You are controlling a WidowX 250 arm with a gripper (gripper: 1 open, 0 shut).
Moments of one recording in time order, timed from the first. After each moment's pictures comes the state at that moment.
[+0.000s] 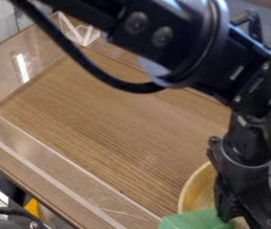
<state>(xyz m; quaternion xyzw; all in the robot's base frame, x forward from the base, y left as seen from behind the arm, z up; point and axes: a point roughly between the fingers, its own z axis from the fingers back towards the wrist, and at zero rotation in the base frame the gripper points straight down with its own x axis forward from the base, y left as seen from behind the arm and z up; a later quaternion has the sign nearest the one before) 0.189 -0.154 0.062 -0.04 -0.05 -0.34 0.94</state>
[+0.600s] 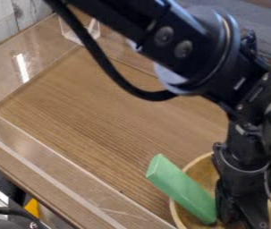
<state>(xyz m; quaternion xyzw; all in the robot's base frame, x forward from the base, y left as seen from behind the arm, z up) 0.198 -0.152 0.043 -0.05 -0.05 -0.37 0.93</state>
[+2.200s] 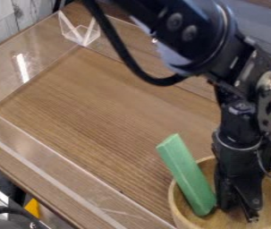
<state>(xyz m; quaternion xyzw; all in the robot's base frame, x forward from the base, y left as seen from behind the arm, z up) 0.204 -0.153 0.035 -0.09 -0.01 -0.41 0.91</state>
